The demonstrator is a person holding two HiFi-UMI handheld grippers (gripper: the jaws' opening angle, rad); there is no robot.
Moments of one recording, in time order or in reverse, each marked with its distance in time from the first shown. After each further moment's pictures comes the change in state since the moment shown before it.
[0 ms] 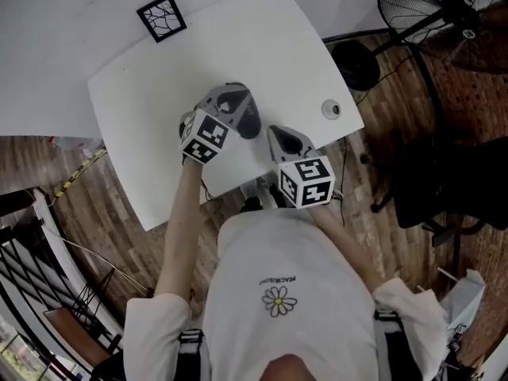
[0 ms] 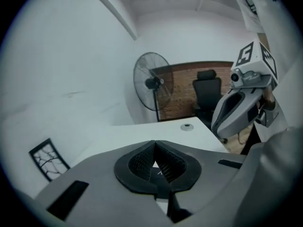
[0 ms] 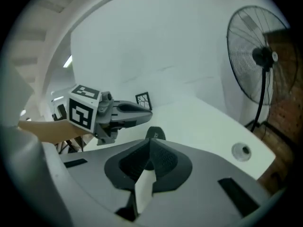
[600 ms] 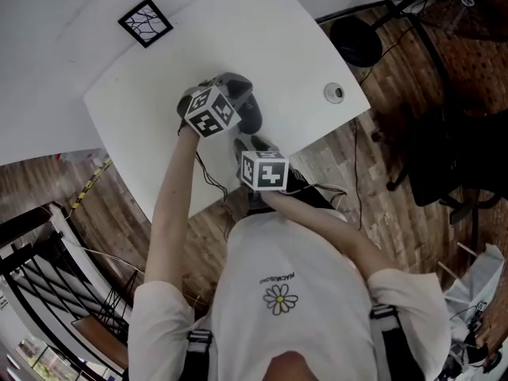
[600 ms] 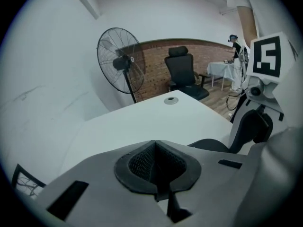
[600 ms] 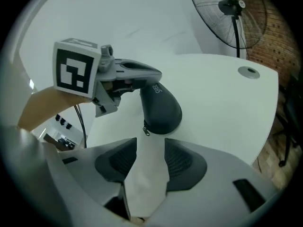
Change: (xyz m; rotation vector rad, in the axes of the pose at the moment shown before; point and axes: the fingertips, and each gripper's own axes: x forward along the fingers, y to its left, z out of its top) left arm 0.058 -0.013 -0.047 0.280 0.217 -0.307; right arm 0.071 0.041 -0.099 0.452 0.250 -0.119
